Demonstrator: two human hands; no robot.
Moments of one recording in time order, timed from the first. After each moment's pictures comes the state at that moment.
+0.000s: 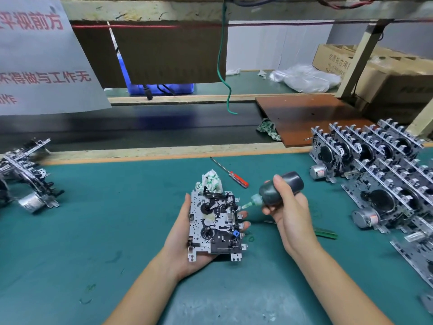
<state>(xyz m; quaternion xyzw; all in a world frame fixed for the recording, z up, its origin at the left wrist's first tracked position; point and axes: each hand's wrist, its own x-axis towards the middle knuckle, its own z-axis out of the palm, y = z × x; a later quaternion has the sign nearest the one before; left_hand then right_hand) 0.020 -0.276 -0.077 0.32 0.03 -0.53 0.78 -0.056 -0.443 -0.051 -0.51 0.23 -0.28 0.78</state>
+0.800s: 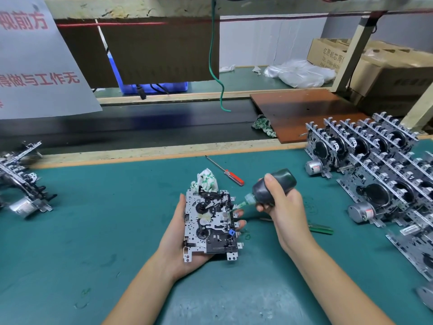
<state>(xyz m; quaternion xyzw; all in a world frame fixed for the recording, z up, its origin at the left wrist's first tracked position) 0.021 -0.276 -0.079 0.33 0.04 -0.53 0.78 -0.058 -0.441 -0.050 -0.58 0.24 -0.29 0.73</state>
